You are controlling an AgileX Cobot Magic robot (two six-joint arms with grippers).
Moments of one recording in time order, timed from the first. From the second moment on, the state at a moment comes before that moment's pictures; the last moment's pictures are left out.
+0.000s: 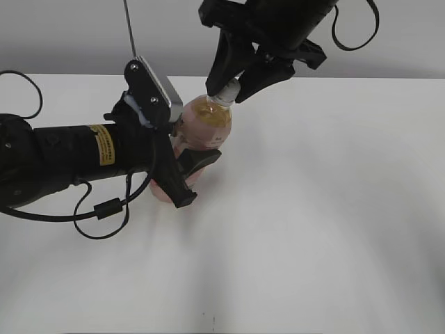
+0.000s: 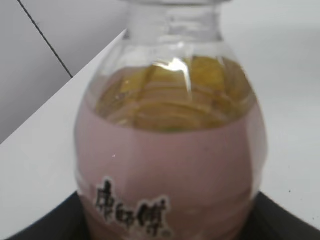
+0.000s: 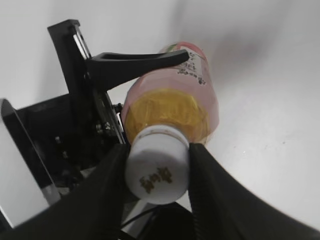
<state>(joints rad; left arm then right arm) -0.50 1.79 -0.74 0.63 -0.63 -0.02 0.49 1.89 -1.71 0.52 1.15 0.02</state>
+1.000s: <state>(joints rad) -0.50 1.79 -0.74 0.63 -0.64 -0.02 0.49 1.89 -1.71 0.53 1.11 -2.09</state>
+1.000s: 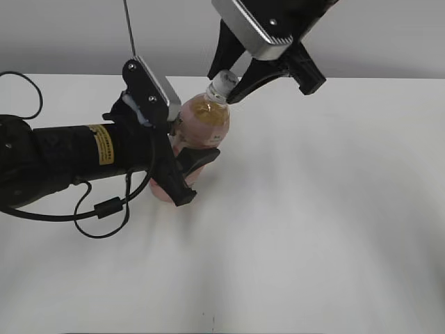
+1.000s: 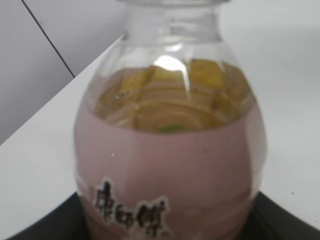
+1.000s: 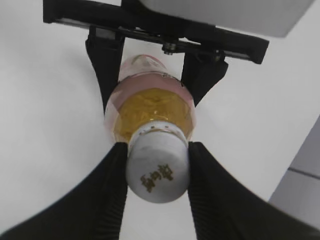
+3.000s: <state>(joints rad) -0.50 1.99 -0.73 0.59 -1.12 -0.24 0.23 1.89 -1.48 0.20 1.10 -0.61</state>
